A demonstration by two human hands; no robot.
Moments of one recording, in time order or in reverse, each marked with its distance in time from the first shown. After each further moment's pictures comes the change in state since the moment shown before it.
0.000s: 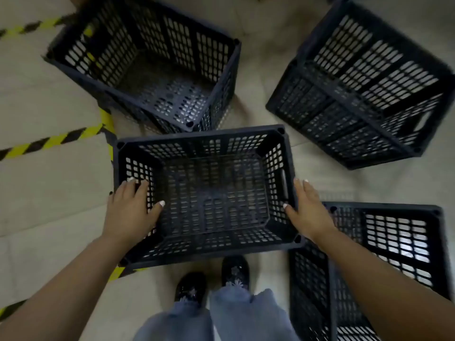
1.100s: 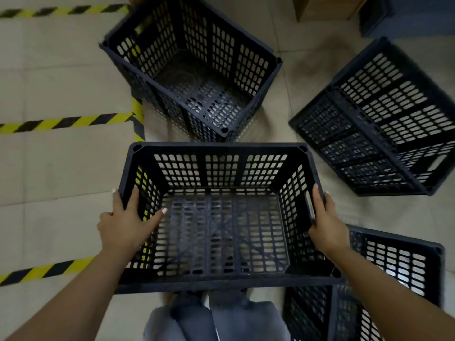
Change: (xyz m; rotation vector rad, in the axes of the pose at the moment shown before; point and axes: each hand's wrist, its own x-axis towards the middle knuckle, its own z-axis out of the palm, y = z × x) left_hand -0.045 -0.062 0.005 -0.185 -0.042 -0.445; right_hand -0.018 -0.041 -0.019 -0.229 0.065 -0.051
